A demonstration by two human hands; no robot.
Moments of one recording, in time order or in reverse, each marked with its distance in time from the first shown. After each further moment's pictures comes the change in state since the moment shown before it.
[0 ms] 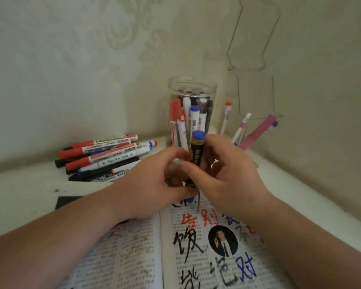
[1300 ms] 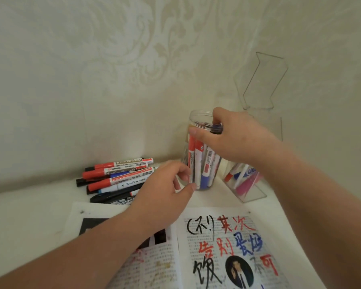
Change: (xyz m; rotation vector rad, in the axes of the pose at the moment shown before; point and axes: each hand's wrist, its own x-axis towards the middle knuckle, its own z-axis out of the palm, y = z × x) left_hand 0.009 -0.013 -0.013 0.233 0.397 0.014; right_hand 0.127 -0.041 -0.029 -0.696 -0.246 0.263
